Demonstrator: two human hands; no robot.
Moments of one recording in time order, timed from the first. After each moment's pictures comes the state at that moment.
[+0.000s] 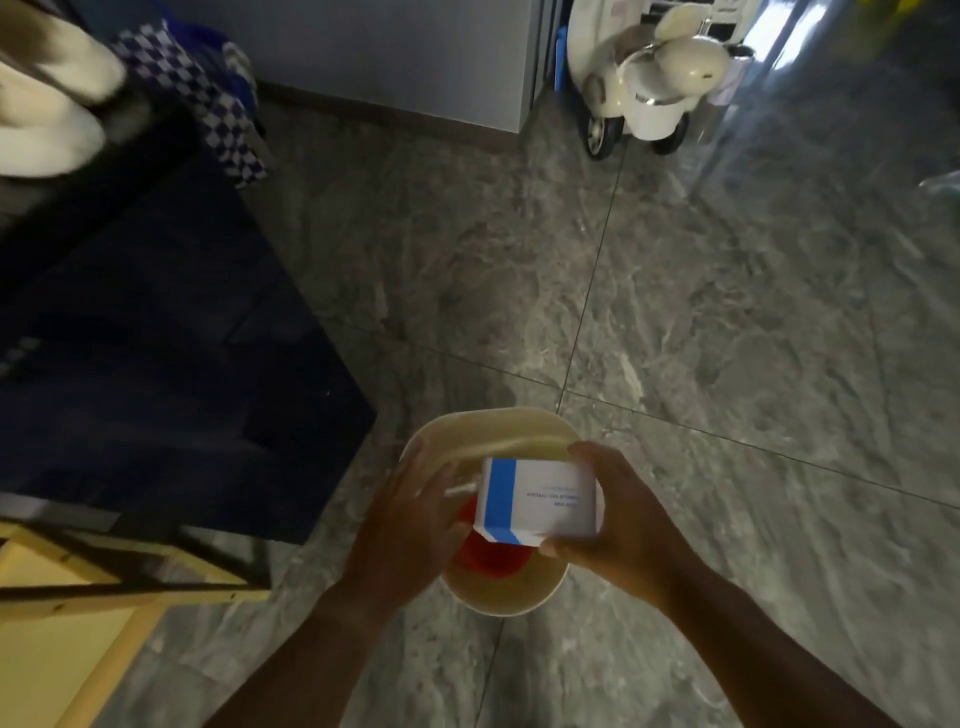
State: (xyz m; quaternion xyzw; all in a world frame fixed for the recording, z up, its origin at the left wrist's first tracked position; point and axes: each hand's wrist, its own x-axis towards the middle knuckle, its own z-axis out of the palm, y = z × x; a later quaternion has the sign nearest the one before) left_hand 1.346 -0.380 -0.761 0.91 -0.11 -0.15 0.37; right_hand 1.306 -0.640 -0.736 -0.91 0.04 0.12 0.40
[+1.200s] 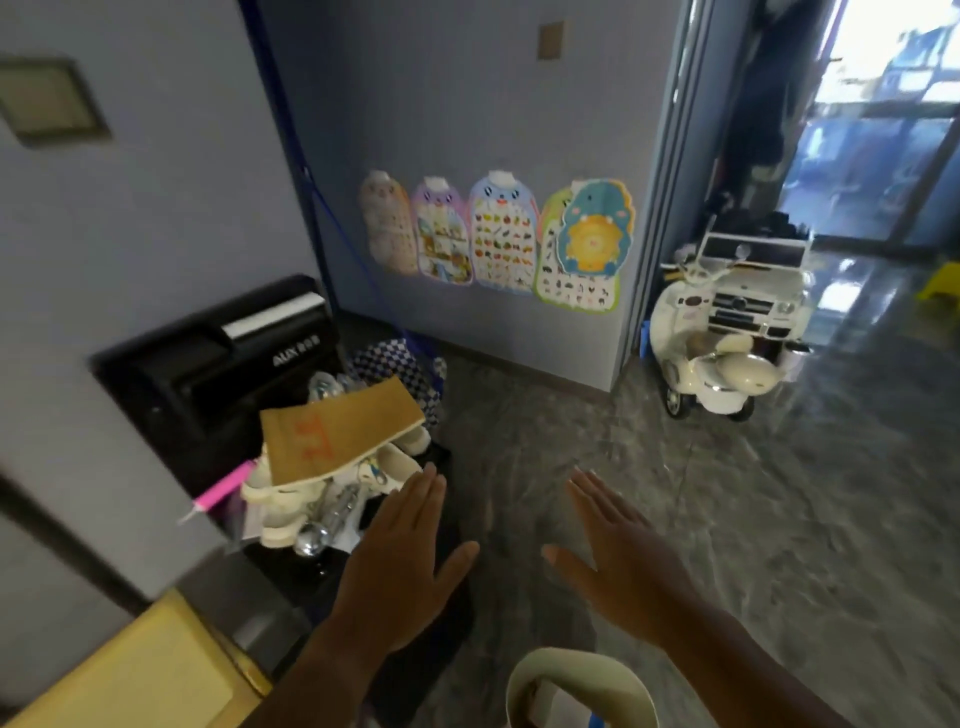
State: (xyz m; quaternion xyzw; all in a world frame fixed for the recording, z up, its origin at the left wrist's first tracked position) left_hand 1.380 -0.269 -0.381 0.98 -0.11 0.12 0.11; right_hand 1.399 -0.544 -0.373 -0.97 -0.16 -0.02 0.20
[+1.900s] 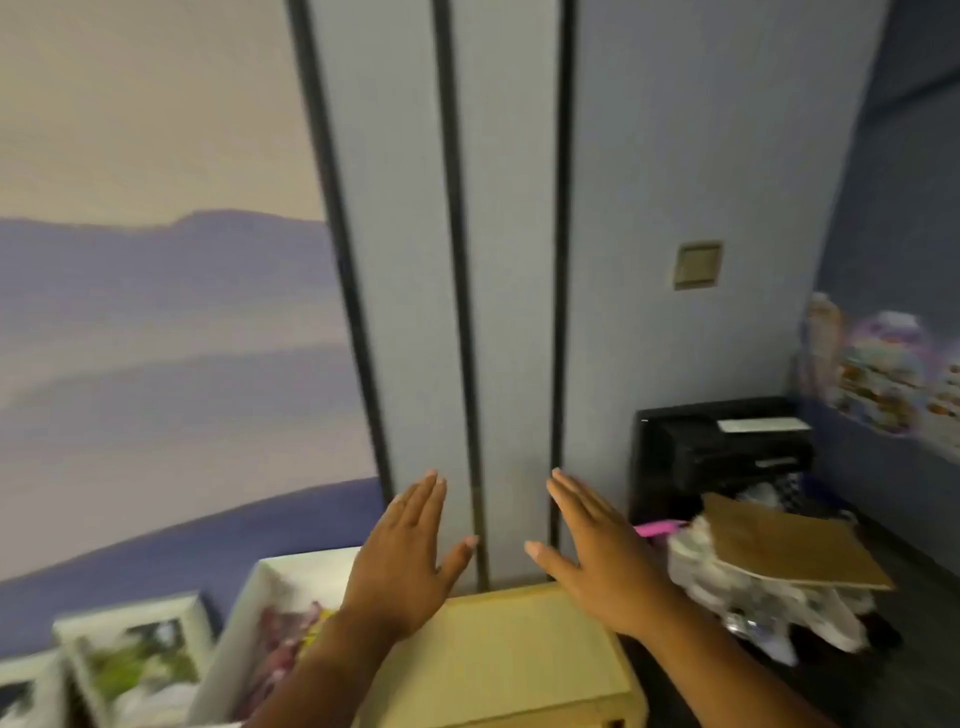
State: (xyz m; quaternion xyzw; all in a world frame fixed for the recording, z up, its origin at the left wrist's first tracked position) left_hand 1.018 0.053 -0.198 0.93 0.30 0.21 0.06; right_hand 1.216 -0.109 -0.193 -0.79 -0.55 0.01 0.26
